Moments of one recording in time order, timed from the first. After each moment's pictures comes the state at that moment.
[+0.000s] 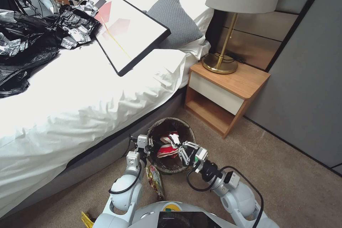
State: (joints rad) left arm 1.53 -1.48 -0.29 -2.02 -0.04 0.26 -0.08; right arm -1.57 1.24 0.33 1.99 0.29 0.40 -0.60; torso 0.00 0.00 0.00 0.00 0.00
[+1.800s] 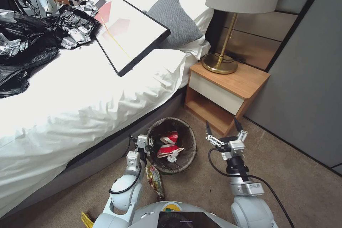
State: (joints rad) left arm 1.53 -1.48 -0.29 -2.02 -0.04 0.26 -0.08; right arm -1.77 1.37 0.52 2.14 -0.04 0.46 0.13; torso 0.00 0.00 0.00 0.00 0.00
